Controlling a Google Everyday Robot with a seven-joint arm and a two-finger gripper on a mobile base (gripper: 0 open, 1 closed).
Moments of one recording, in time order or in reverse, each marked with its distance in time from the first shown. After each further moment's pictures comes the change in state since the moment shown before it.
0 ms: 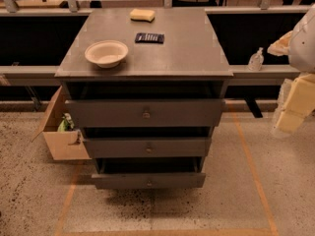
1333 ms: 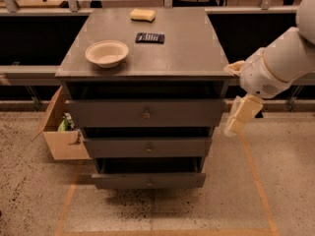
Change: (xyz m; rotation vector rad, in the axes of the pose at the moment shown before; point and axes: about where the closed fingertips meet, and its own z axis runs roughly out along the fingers) arm -0.034 -0.045 0.126 -0.019 -0.247 -0.084
